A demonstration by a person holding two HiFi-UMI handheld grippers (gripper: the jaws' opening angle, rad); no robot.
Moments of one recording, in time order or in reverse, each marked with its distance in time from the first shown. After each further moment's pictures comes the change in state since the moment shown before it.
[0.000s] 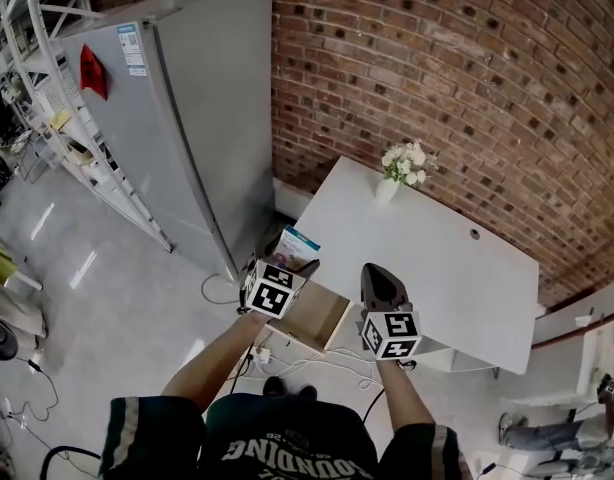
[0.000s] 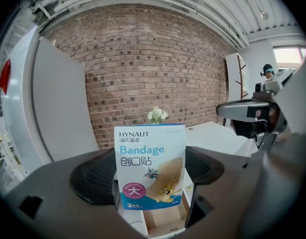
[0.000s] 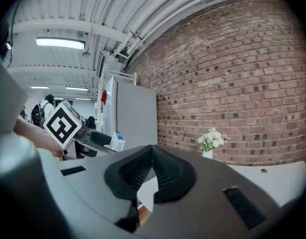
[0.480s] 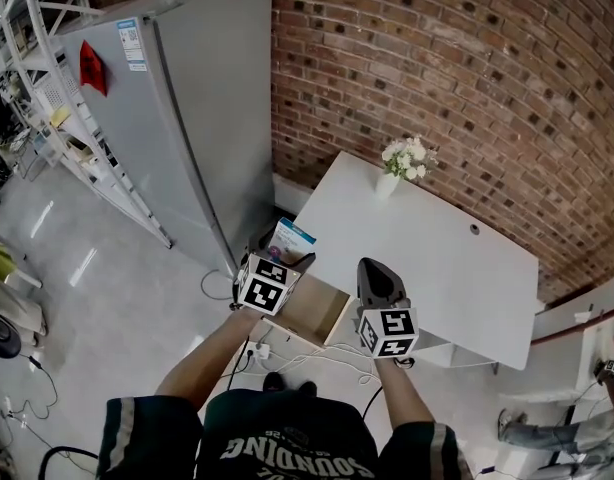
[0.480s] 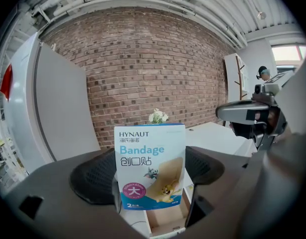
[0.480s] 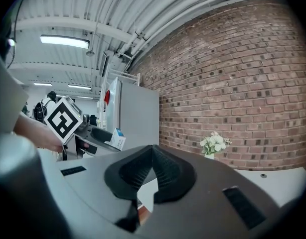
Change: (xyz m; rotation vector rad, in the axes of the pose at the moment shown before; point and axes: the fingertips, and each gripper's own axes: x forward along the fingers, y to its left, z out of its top) left arm -0.018 0.007 0.010 0.012 -0.016 0.008; right arm -0.003 0.015 0.011 -0.043 -0.011 0.013
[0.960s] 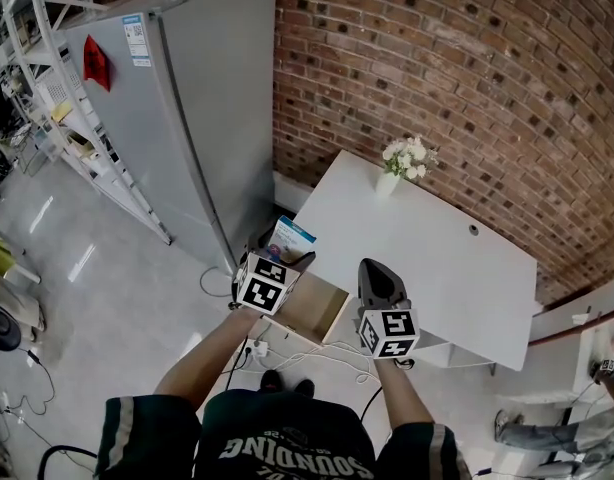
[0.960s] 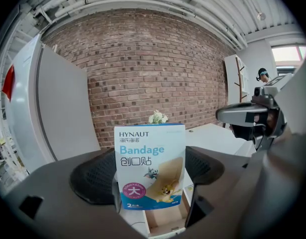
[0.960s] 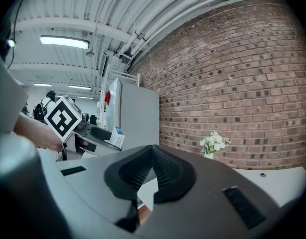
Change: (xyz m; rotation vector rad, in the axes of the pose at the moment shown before) left arm -0.009 -0.003 0.002 -0.003 -0.010 0.007; right arm -0.009 0.001 0.000 0.003 0.004 0.001
